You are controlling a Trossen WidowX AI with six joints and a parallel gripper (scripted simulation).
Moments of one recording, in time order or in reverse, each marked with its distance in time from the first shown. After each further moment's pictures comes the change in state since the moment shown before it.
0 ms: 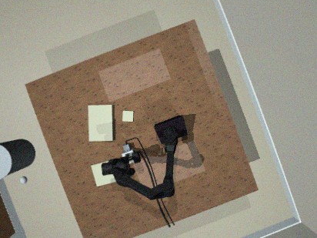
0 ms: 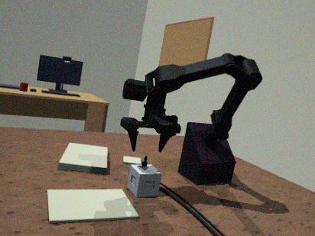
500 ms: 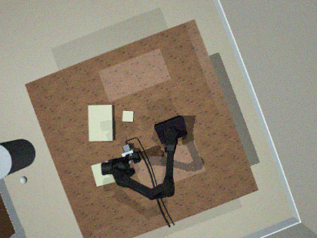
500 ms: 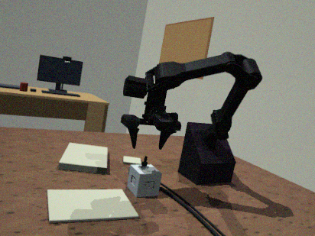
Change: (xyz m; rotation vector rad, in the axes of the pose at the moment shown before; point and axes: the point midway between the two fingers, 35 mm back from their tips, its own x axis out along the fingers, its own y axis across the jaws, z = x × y) arm -0.008 0.001 -0.003 0.002 0.009 0.001
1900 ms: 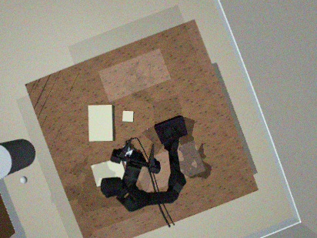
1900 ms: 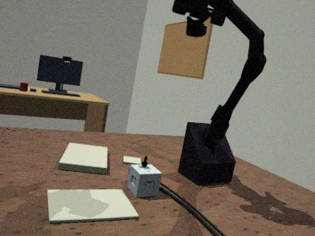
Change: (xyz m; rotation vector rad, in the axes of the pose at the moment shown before) arm -0.458 0.168 -0.112 0.550 1.748 0.458
